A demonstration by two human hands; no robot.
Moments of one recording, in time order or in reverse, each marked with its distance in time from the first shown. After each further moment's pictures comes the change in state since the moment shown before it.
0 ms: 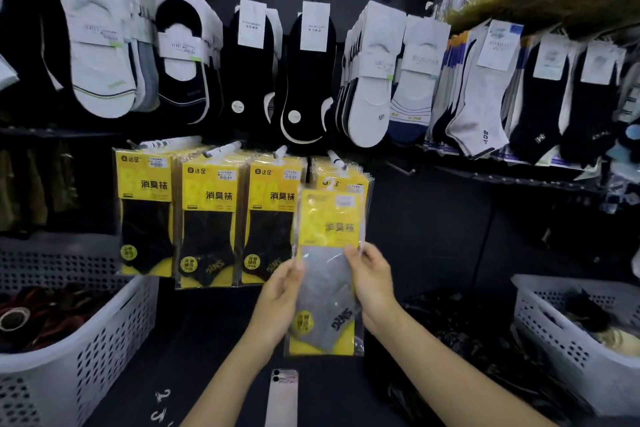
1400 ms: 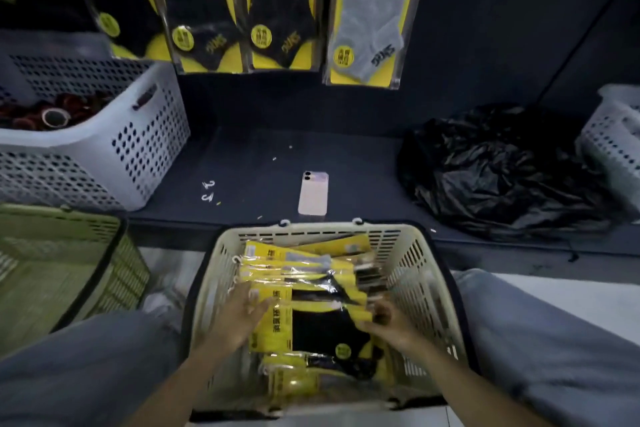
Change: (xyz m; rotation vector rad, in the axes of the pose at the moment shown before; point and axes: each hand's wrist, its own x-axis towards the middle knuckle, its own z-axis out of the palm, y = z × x) left_hand -0.233 -0.251 -0.089 0.656 0.001 -0.703; right_hand -0.197 0.316 -0.162 -0.532 -0.418 0.798
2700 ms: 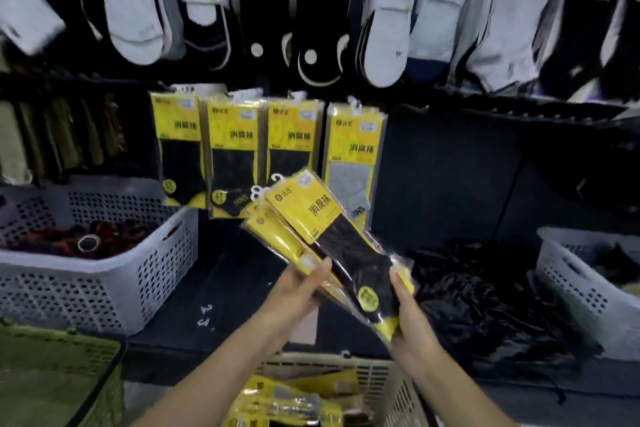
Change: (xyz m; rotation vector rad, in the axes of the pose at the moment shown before) left_hand -0.049 0.269 -0.072 -0.848 -0.265 0.404; right_hand -0.118 -0.242 -0.061 0.884 -0.061 -0.377
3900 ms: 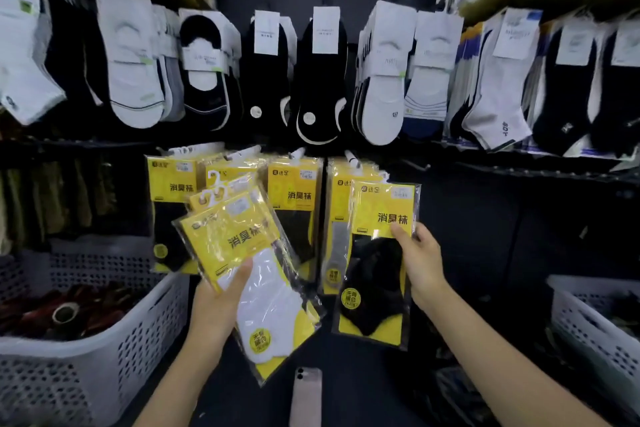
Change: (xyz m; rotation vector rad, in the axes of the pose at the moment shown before) left_hand 0.032 0.087 -0.070 0.195 0.465 0.459; right_hand 0.081 -0.125 0.067 -0.355 0.160 -0.631
